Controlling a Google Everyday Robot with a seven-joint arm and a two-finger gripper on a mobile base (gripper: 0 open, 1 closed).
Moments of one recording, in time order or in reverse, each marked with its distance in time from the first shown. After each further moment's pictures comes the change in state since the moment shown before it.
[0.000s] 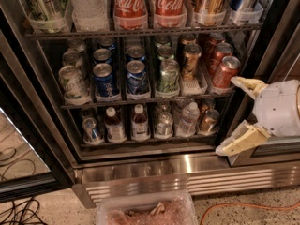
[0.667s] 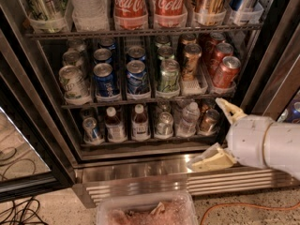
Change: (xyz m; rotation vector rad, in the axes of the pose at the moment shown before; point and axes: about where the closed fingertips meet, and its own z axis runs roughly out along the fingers) arm 0.000 0.043 0.049 0.105 -0.123 0.127
